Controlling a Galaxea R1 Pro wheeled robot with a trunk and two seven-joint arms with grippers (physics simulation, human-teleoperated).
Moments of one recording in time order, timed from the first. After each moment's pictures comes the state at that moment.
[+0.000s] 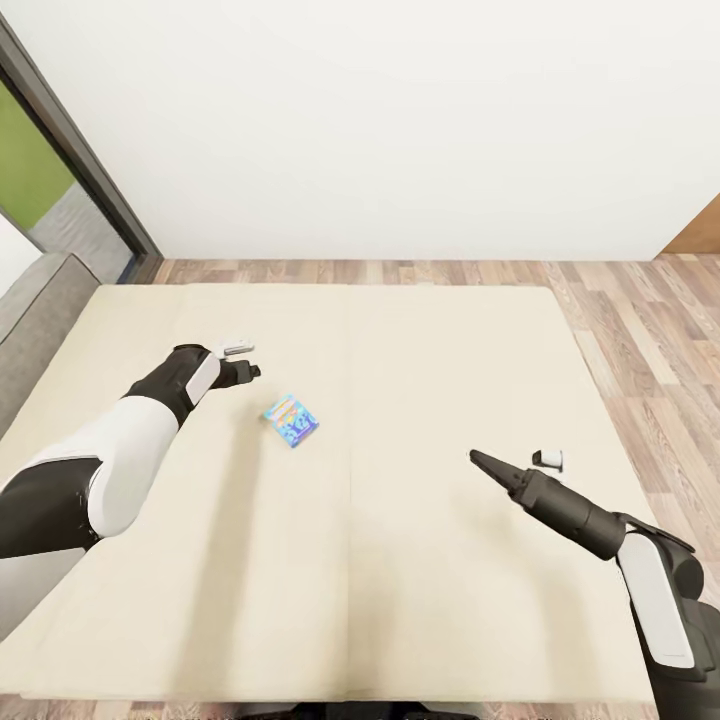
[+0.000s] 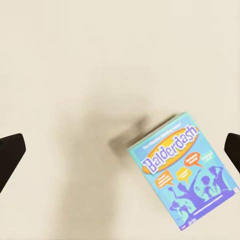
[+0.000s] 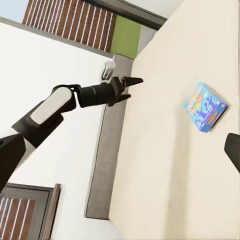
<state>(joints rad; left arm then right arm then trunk) -1.39 0.05 0.08 -0.30 0.11 0.58 0.08 -0.36 -0.12 -0.28 -1.57 -0.71 0.91 0.88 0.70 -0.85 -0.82</state>
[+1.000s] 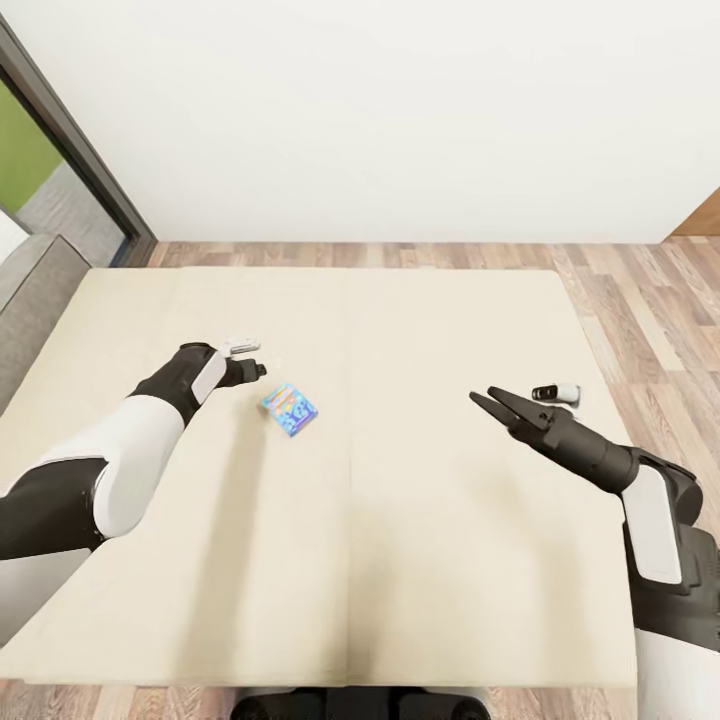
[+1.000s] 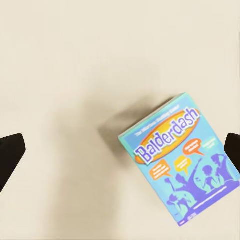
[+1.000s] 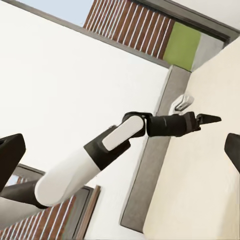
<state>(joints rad) -1.39 0.03 0.07 -0.31 0.11 0.59 0.08 -0.59 -0.11 -0.30 -1.58 -0.71 1.04 1.04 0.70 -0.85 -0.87</state>
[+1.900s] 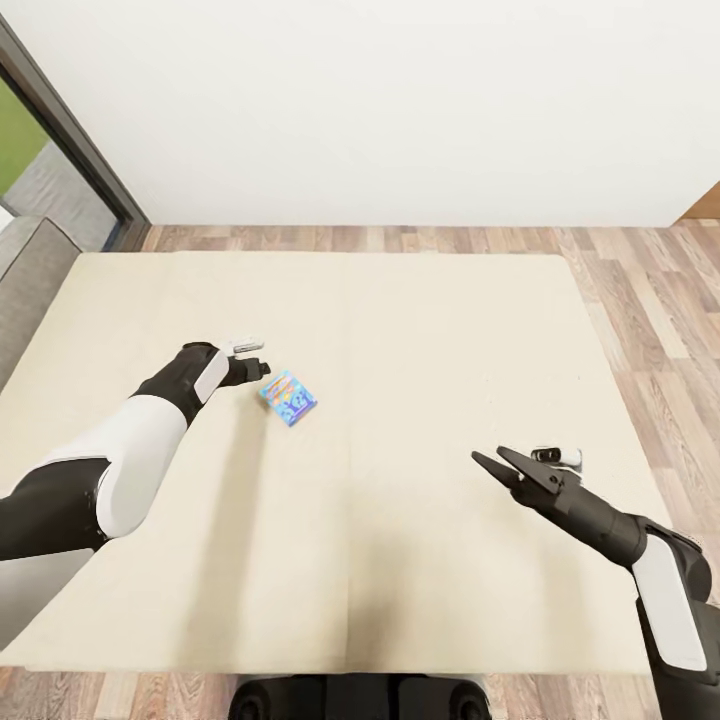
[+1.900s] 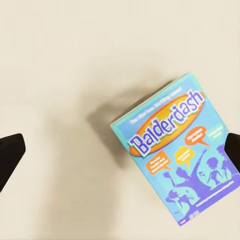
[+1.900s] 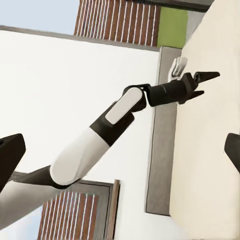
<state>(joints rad) -1.39 0.03 0.08 -0.31 0.11 0.59 0.07 -0.36 -0.11 -0.31 -1.59 -0.80 1.04 1.07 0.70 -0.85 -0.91</state>
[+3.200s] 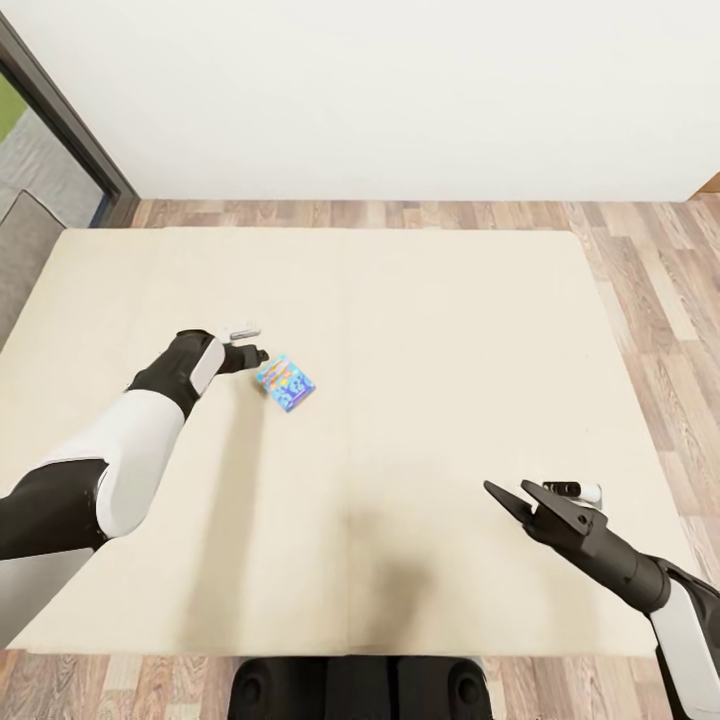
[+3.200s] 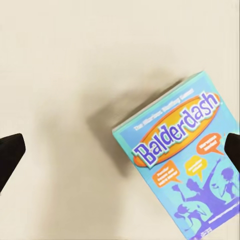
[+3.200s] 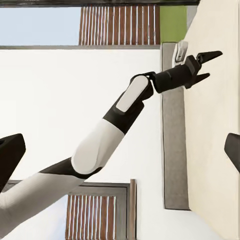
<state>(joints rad) -1.40 0.03 0.08 -0.40 0.12 0.62 0.07 -0.25 -0.11 -0.35 -1.59 -0.80 1.04 1.19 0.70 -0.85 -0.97</state>
